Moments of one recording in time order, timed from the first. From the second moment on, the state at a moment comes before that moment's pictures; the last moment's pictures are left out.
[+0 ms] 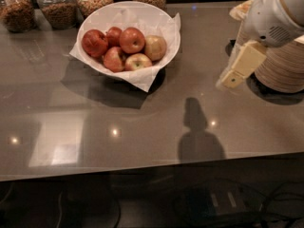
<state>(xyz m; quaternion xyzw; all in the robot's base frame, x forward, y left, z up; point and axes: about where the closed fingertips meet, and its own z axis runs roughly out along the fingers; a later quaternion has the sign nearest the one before) 0.520 -0.172 0.987 -0.58 0.75 0.00 0.32</state>
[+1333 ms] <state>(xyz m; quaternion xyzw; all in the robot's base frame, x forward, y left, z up) 0.636 -0.075 1.009 -0.61 0.69 0.04 0.39</state>
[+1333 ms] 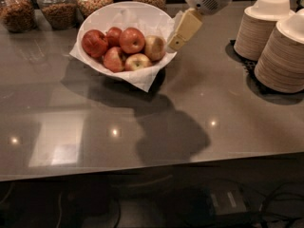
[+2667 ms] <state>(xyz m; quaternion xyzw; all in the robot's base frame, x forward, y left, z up) 0.697 -0.021 0.990 -0.63 0.67 0.08 0.38</state>
